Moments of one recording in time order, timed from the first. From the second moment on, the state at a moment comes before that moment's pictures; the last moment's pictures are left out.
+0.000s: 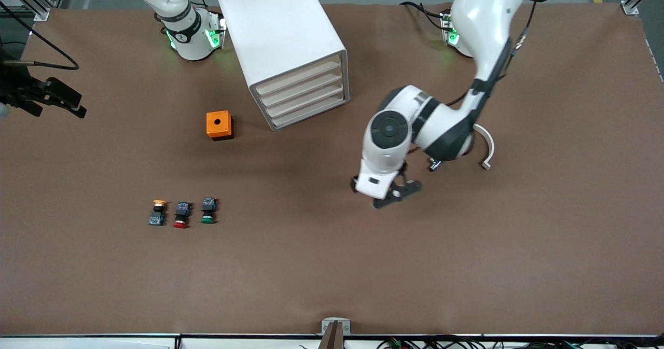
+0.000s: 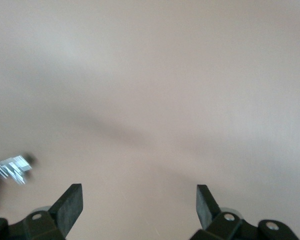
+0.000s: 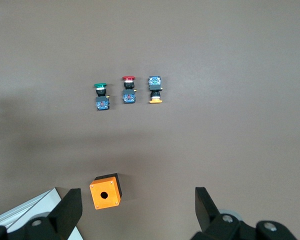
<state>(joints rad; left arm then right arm) -0.46 0.63 -0.16 -1.36 0.19 2.01 -1.04 0.02 -0.09 -0.05 -1.68 0.02 1.63 0.04</state>
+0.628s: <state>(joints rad) -0.20 0.34 -0.16 -1.36 0.21 1.71 -0.74 -0.05 -0.09 0.05 -1.67 0.02 1.64 0.04</state>
